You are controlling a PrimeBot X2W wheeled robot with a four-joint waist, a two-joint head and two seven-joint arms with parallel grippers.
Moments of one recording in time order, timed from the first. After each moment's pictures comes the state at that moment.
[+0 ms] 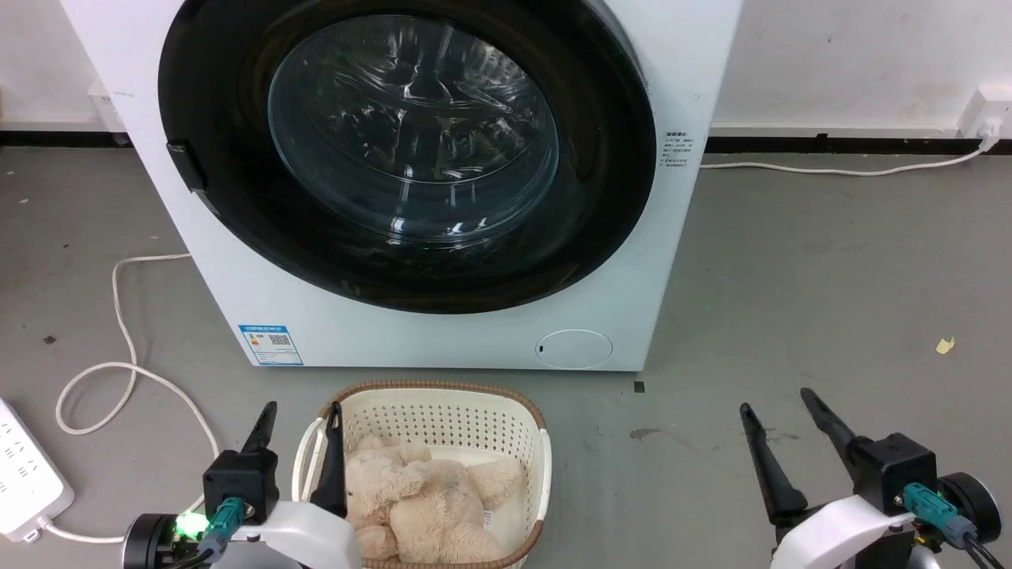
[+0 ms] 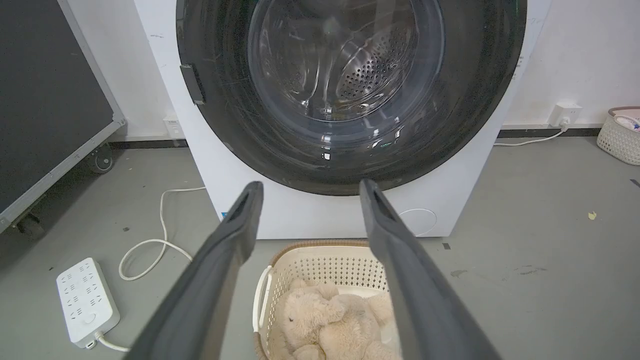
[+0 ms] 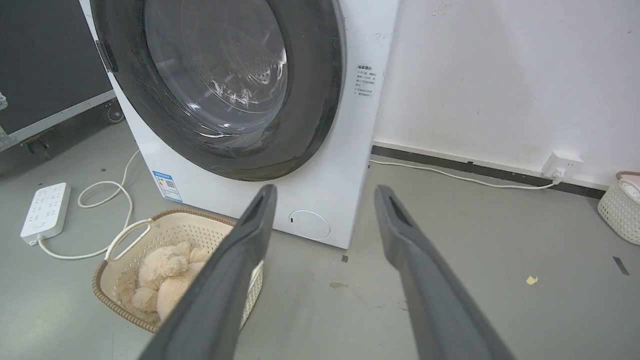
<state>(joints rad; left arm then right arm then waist) 0.02 0.05 0.00 0.00 -0.01 0.01 0.00 0.01 -0.05 0.00 0.00 0.01 0.13 0.00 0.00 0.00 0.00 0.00</state>
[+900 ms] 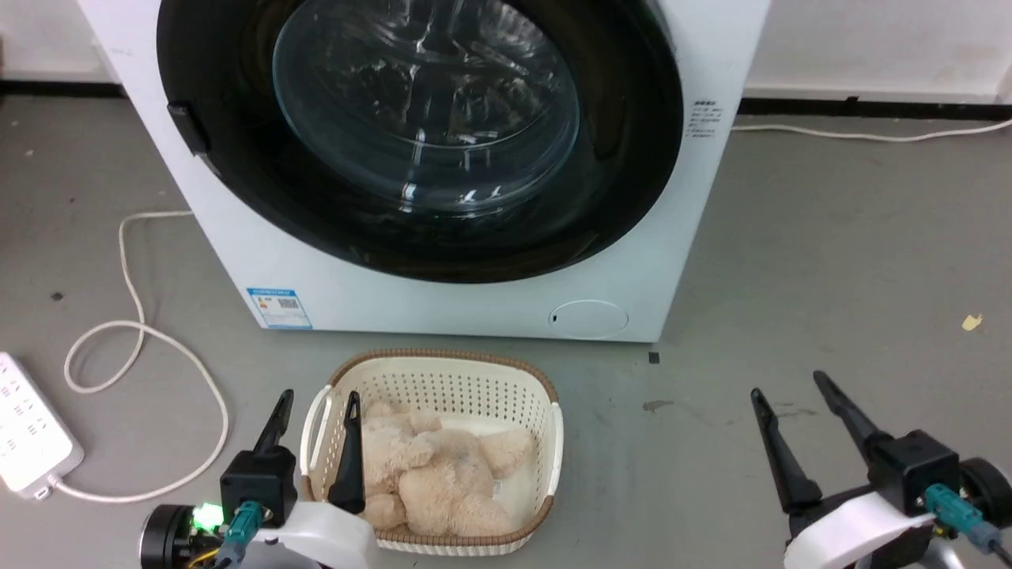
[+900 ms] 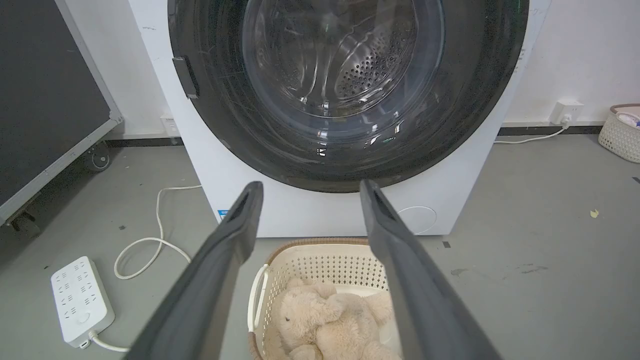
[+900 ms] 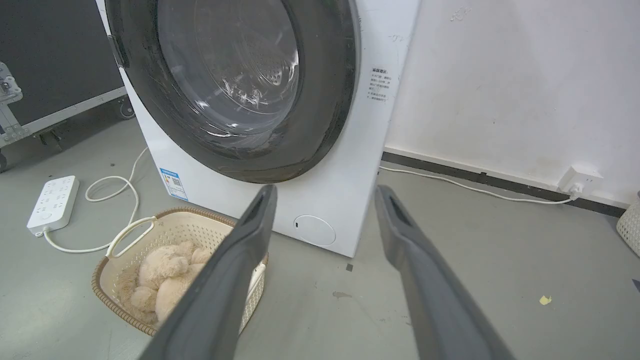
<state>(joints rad) 0.01 0.05 -0.05 -0.01 -0.01 0.03 -0.05 0.01 -0.09 0.01 -0.03 0.02 0.13 -0.05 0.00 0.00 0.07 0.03</state>
